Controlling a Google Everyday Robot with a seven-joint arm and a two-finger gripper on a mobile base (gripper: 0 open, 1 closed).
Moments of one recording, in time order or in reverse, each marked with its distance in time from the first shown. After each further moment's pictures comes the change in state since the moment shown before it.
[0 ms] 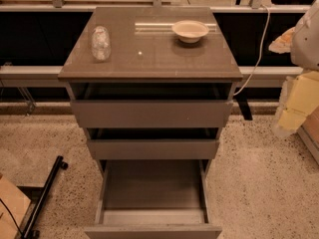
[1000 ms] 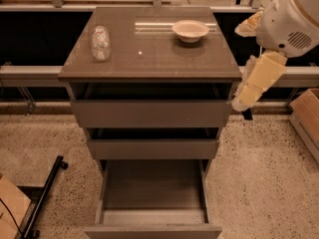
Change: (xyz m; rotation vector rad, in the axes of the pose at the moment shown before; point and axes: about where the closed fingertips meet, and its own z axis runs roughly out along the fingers) arm -0.064 -0.037 0.017 0.017 -0.239 -0.042
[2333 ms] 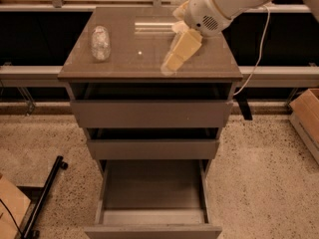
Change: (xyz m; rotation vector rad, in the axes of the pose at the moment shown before) arm -0.120 -0.079 0.095 -0.033 -0.296 -0.010
